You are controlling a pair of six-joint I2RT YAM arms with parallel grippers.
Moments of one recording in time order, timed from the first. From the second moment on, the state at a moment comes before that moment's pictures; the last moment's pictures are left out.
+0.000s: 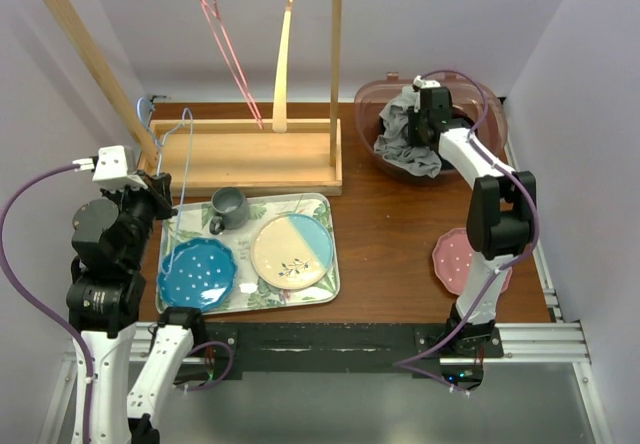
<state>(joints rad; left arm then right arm) -0.04 0.56 1.07 -0.61 -0.06 -0.20 0.15 1.94 1.54 -0.35 0.15 0.06</state>
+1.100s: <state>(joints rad) -0.04 0.82 1.28 -0.55 -0.18 -0.14 0.10 1.83 1.45 -0.18 0.26 0.07</state>
